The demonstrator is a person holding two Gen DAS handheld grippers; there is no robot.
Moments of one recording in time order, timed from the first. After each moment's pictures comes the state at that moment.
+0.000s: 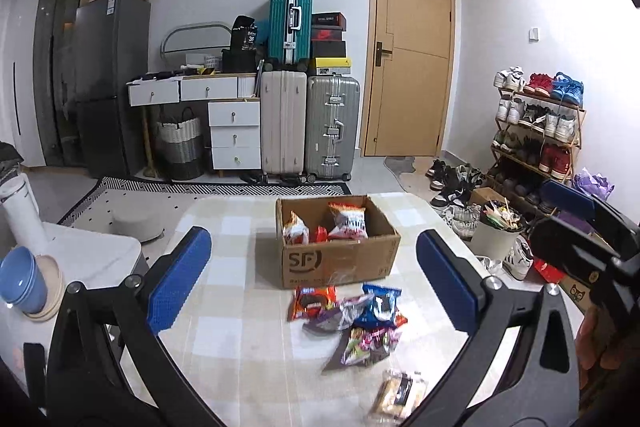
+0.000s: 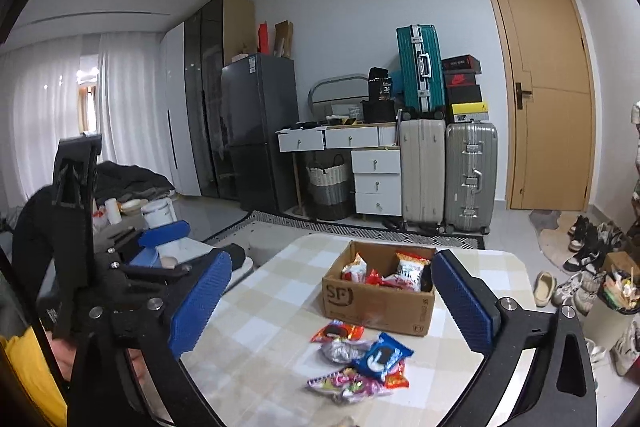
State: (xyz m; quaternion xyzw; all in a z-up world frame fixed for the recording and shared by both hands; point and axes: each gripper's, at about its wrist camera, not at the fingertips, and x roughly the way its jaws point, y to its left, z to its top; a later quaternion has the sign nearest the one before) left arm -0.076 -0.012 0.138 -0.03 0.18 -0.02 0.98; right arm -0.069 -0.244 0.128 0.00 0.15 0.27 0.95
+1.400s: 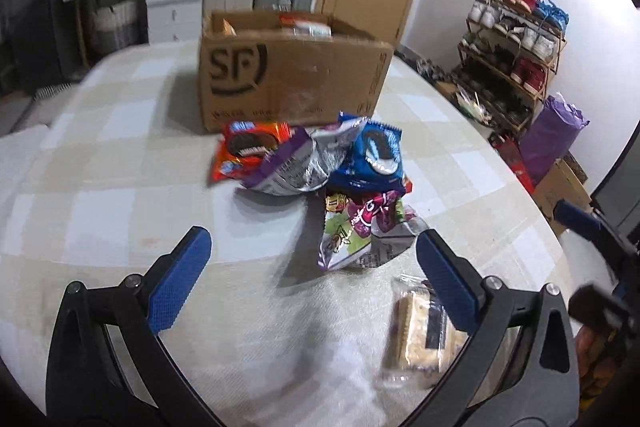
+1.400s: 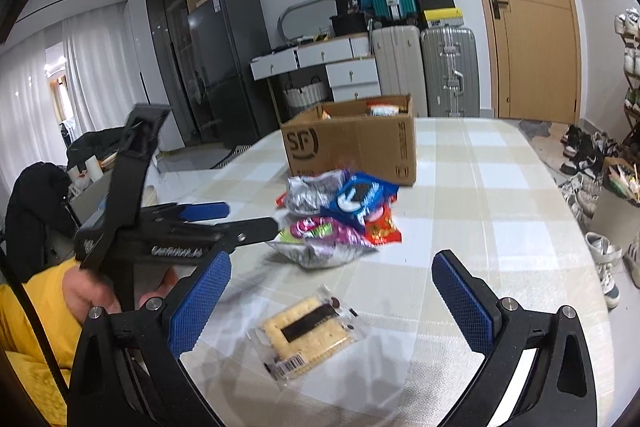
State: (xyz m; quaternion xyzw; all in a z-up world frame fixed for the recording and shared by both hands) left arm 0.051 -0.031 -0.099 -0.05 0.39 -0.13 0.91; right arm -0.060 -0.279 -0.066 0.03 0.29 0.25 0.92
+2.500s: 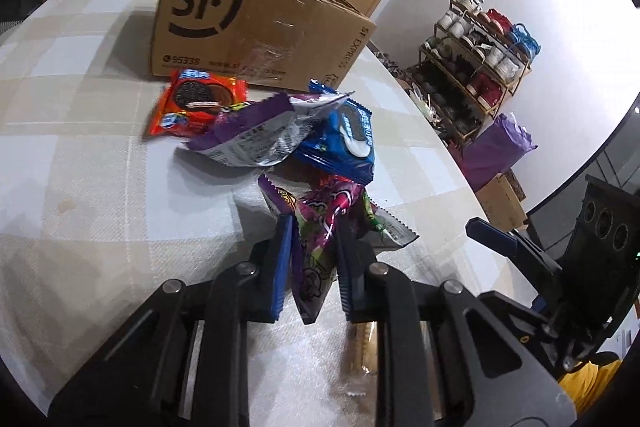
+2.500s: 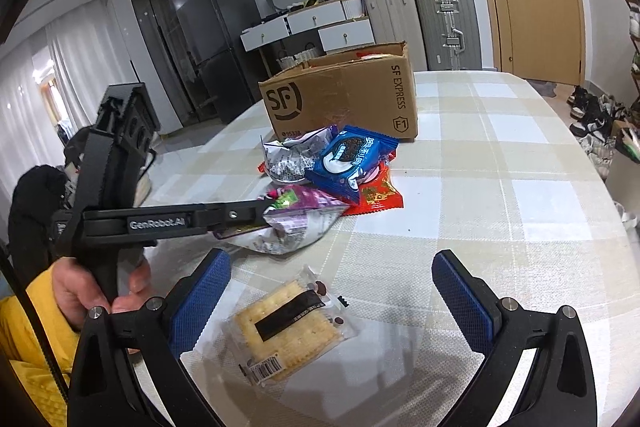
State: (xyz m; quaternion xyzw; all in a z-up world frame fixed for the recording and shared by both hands) left arm 0.113 -0.037 -0.155 -0.17 0.41 -0.22 0.87; right arm -0.021 -0.272 -0.105 0.04 0.35 0.24 0.90
